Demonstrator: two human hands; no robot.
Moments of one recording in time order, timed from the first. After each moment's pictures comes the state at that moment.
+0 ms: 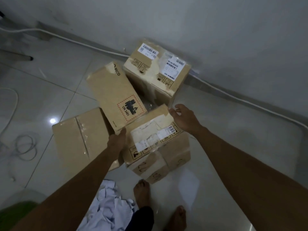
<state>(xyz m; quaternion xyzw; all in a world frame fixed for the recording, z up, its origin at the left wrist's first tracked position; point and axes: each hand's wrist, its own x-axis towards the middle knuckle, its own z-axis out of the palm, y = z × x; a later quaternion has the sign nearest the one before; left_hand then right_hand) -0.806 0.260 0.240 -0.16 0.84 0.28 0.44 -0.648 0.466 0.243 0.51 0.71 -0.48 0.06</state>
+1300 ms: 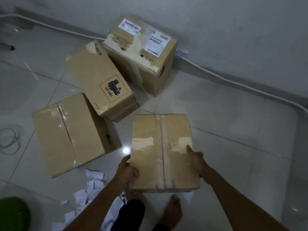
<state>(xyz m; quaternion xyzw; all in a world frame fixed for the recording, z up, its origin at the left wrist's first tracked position) -0.656 0.168 0.196 -0.09 0.74 0.34 0.58 -0.451 0.348 0.174 0.70 0.38 -0.59 0.14</state>
